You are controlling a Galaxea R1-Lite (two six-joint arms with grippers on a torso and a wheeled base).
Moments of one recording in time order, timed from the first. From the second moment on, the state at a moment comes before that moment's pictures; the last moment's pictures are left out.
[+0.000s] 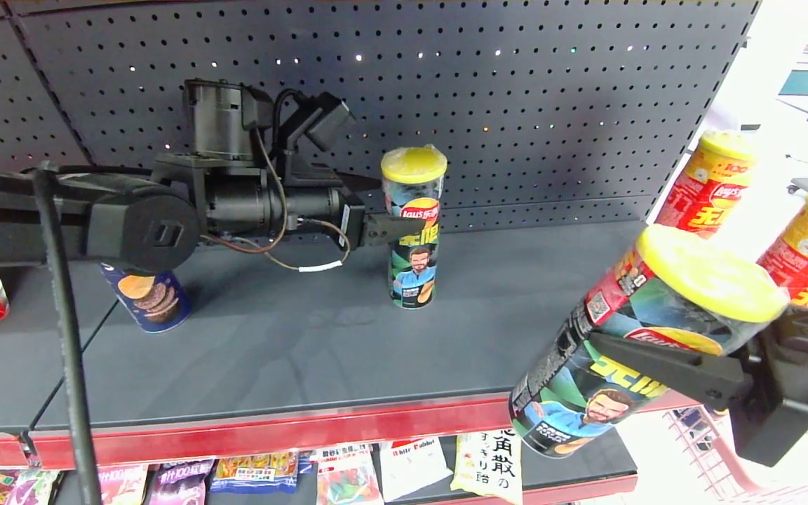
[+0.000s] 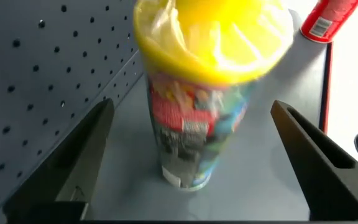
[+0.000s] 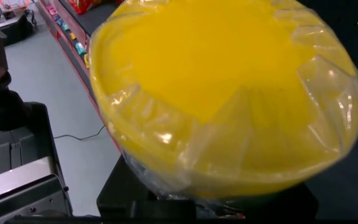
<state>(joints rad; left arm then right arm) -0.45 1.91 -1.36 -0.30 -0.56 0.23 0.55 1.21 -0.51 -0.61 0.47 -0.12</state>
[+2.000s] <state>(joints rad) -0.59 1.82 -1.20 -0.38 -0.56 0.16 0.55 1.25 -0.52 -0.61 0.47 -0.12</state>
